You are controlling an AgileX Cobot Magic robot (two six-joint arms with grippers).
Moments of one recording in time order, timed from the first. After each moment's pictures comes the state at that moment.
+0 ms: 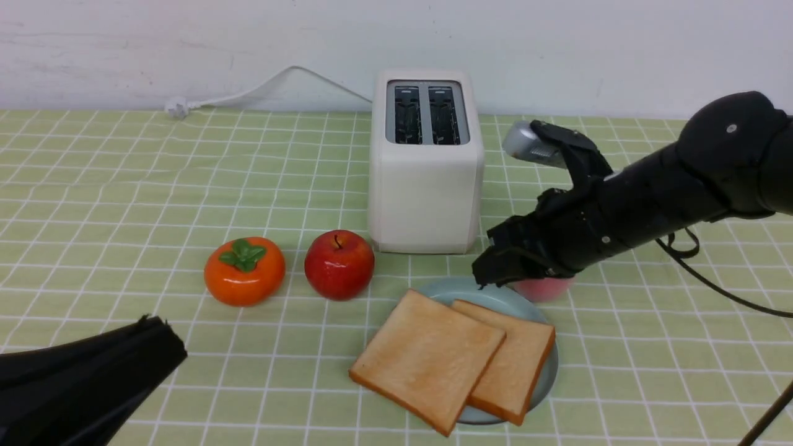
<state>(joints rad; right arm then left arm) 0.30 1.73 -1.24 0.83 0.73 -0.51 -0.83 0.38 -0.35 -1.74 -0.12 1.55</state>
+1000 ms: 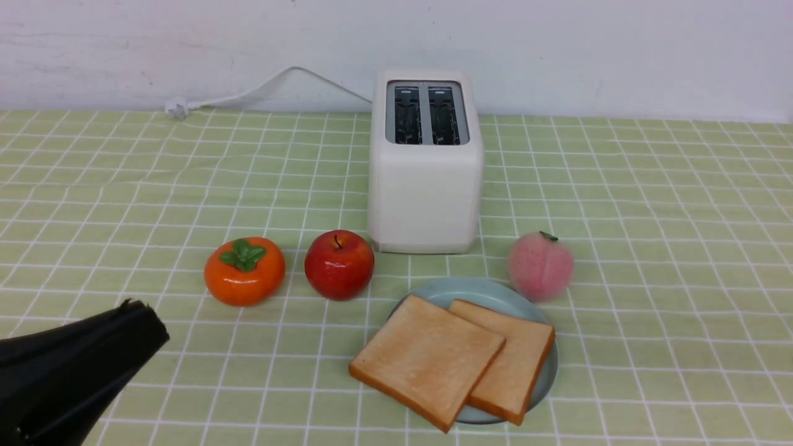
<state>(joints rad) 0.30 0.74 -0.90 0.20 1.13 0.11 -0.83 0.38 -0.35 -1.75 -0.20 1.55</state>
